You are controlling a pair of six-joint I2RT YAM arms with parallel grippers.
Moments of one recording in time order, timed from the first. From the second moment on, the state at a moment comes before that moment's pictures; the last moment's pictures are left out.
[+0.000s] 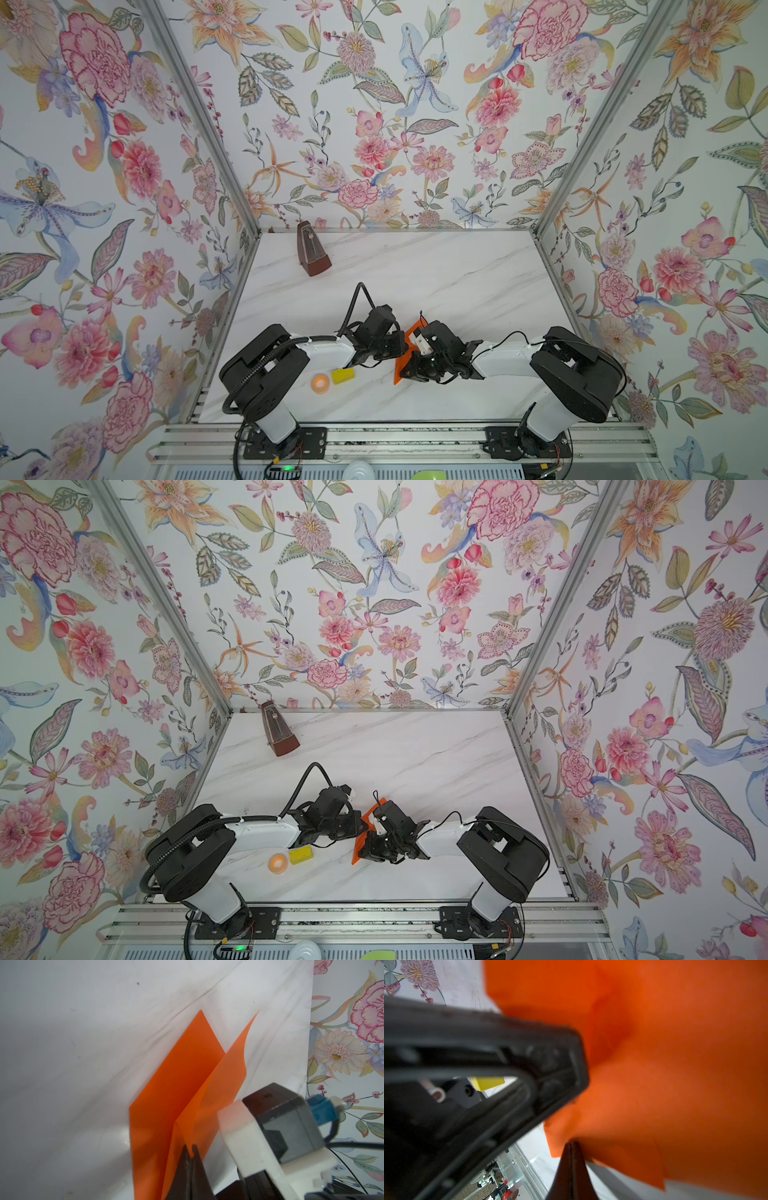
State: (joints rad) left arm -0.82 1.65 0.71 0.13 0.26 -0.91; right arm 0.88 1.62 0.58 0.12 -0.48 0.98
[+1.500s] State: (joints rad) left arm -0.85 1.62 0.64 0.19 0.24 -0.91; right arm 0.60 1.56 0.50 0.17 -0.57 0.98
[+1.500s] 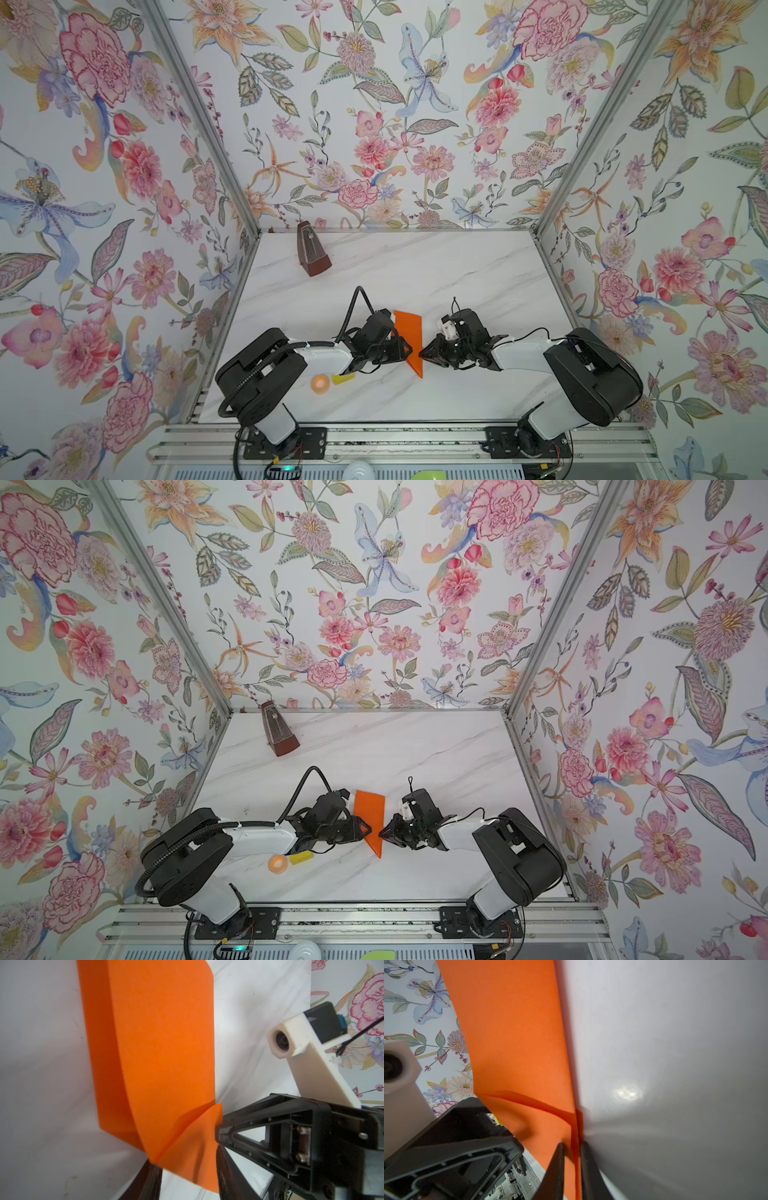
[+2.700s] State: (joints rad) left arm -0.85 1.64 0.49 0.43 0.23 -1.04; right arm 0.61 1.57 0.45 0.33 -0.63 1.08
